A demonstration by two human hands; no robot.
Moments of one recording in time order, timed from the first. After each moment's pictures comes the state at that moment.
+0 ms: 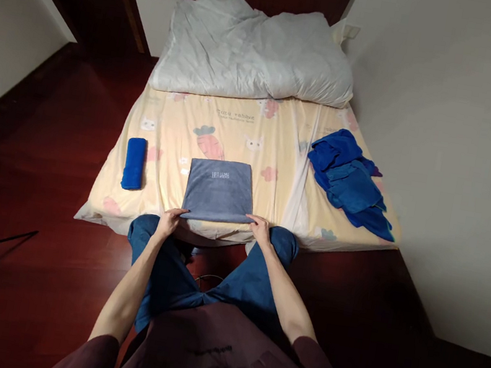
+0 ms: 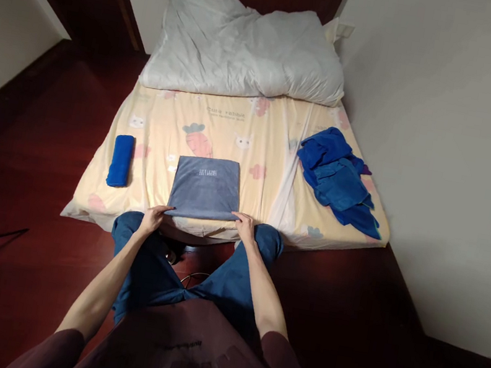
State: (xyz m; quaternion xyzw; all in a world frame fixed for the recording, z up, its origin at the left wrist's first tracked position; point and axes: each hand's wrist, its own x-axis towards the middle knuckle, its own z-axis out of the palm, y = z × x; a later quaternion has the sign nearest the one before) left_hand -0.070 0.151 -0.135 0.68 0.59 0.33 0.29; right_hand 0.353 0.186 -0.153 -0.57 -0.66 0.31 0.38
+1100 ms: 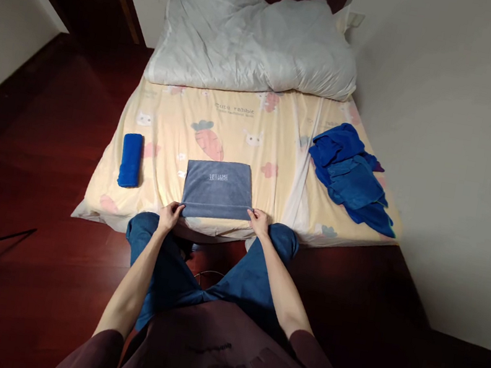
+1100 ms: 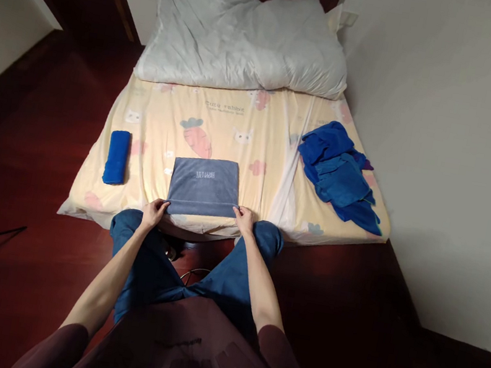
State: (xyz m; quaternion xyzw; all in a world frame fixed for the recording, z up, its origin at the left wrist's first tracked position) left_hand -0.051 0.164 -0.129 0.55 0.71 0.34 0.28; right_hand 0.339 0.199 -0.148 -0.64 -0.55 0.36 0.40
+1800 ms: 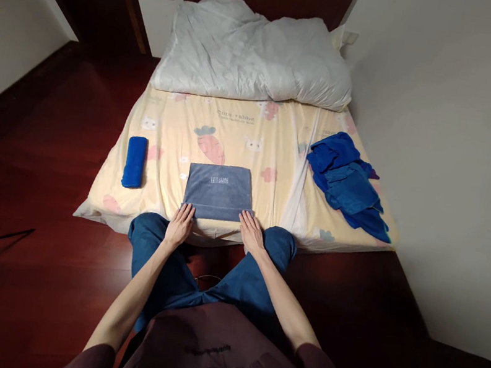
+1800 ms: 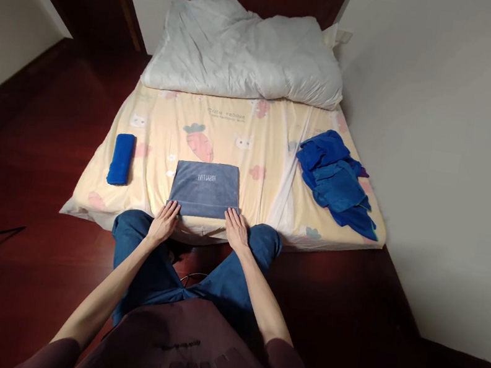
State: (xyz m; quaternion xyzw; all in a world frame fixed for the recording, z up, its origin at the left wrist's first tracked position) left_hand -0.015 0.121 -0.129 0.75 0.60 0.23 0.15; right_hand 0.326 0.150 -0.135 -0.52 -0.81 0.17 0.21
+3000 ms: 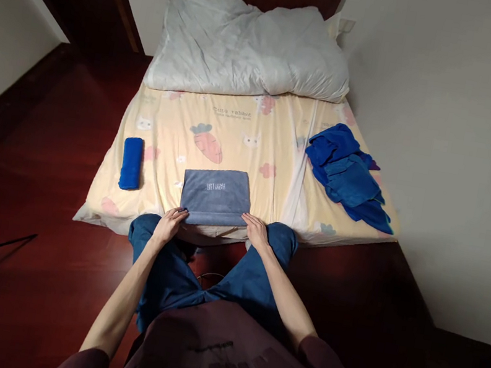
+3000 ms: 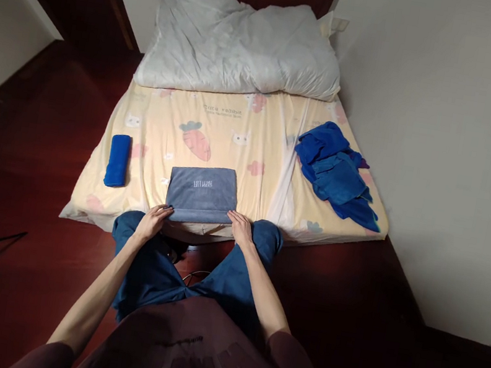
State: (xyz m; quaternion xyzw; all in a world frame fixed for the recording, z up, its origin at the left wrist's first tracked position) left_hand -0.068 0.126 -0.120 0.83 0.52 0.16 0.14; right_hand 0.345 0.154 -0.134 -0.52 -0.81 0.15 0.22
